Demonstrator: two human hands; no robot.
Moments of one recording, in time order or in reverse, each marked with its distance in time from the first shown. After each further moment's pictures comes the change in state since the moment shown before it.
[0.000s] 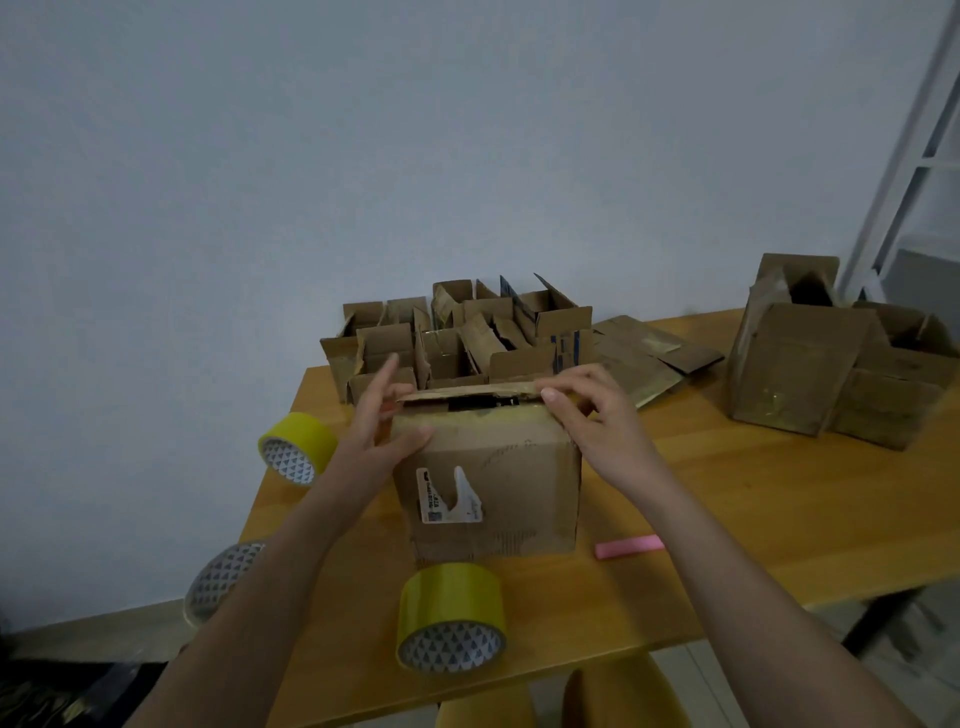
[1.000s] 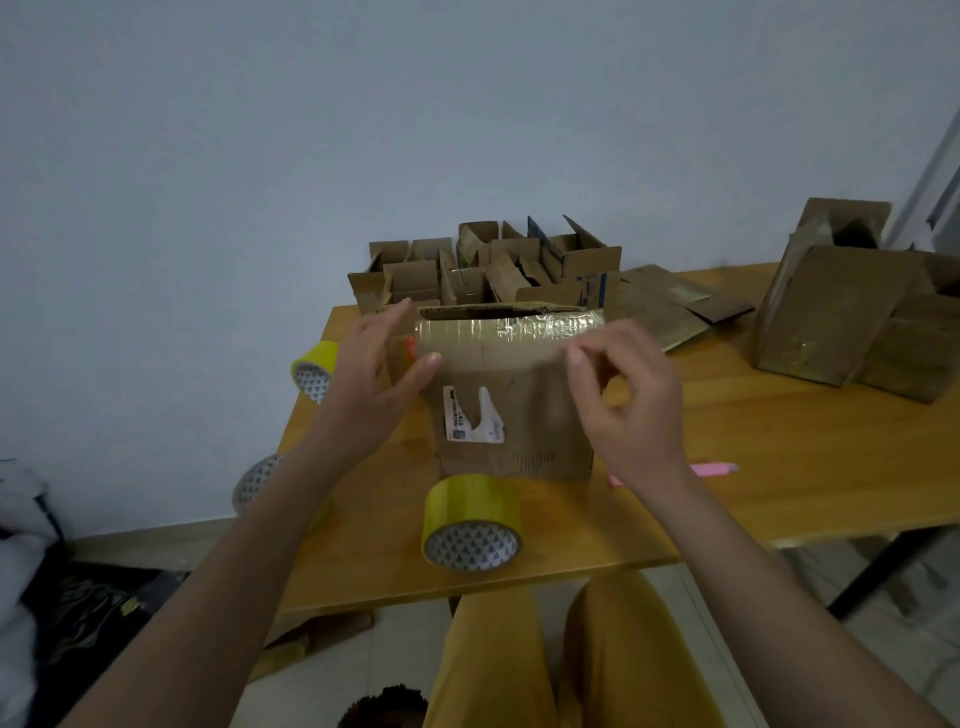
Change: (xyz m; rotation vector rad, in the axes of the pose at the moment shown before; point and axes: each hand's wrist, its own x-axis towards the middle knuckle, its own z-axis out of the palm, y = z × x) left_hand -0.045 0.026 -0.007 0.391 0.210 0.187; right_hand -0.056 -0.041 0.017 -0.134 0.310 -0.517
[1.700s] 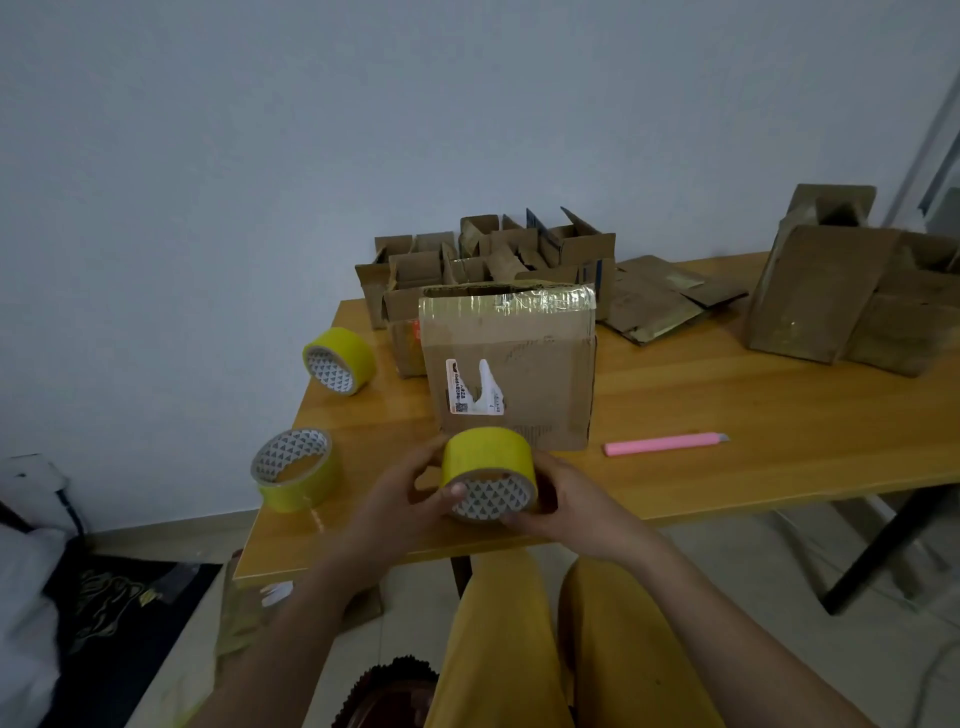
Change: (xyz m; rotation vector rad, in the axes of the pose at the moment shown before) left_hand -0.114 -0.009 0.029 -0.449 -0.344 -0.349; right_hand -0.102 -0.006 0.010 0.340 -0.832 0.657
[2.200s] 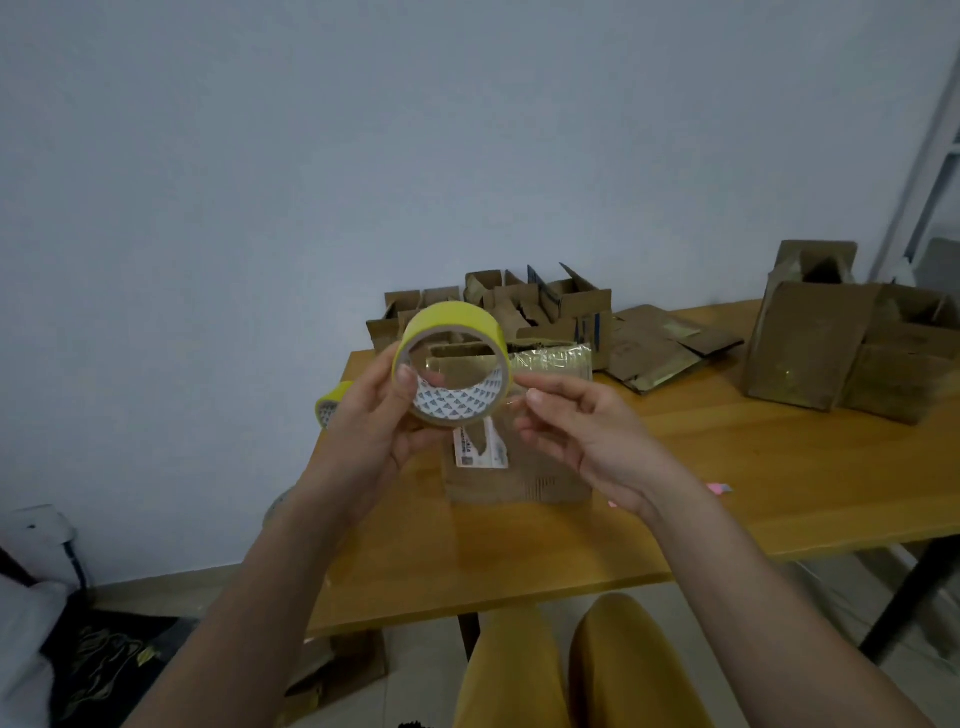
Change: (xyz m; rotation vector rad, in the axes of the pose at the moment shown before) left_hand 0.032 0.113 -0.030 -0.384 0.123 0.202; right_hand 0.022 -0.099 -0.064 0.812 0.162 -0.002
